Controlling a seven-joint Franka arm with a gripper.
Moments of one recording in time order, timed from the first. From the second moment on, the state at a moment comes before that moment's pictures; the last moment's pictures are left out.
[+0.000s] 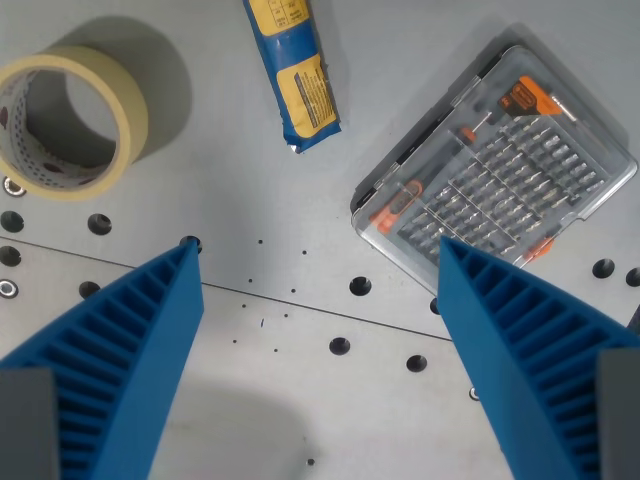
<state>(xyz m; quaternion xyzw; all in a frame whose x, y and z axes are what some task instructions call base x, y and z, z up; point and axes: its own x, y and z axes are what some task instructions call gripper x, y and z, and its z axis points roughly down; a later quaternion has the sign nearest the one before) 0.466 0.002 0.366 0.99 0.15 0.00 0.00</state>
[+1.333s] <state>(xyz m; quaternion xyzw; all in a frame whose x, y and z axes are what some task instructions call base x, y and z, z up) 0.475 0.007 0.340 0.99 0.16 -0.01 0.00</state>
